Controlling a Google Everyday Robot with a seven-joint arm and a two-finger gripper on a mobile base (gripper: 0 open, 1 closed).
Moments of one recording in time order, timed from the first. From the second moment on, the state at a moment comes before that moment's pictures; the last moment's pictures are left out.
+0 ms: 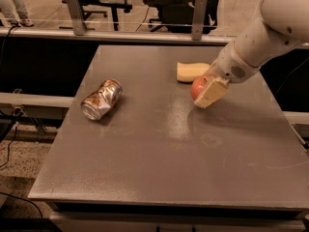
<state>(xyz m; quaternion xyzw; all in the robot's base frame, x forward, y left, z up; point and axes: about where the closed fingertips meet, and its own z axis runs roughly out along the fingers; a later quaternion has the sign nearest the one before) 0.572 -0.147 0.874 -0.58 0.77 0.09 0.24</state>
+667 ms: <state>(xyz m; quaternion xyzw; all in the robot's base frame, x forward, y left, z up) 0.608 -0.175 0.866 -0.54 0.80 0.08 0.25</state>
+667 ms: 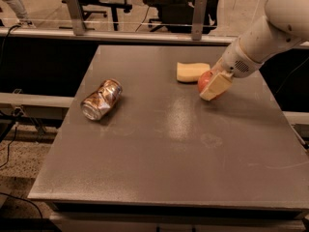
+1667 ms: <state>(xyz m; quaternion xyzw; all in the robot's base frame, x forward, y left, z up) 0.625 -0.182 0.852 -0.52 0.81 0.09 0.25</state>
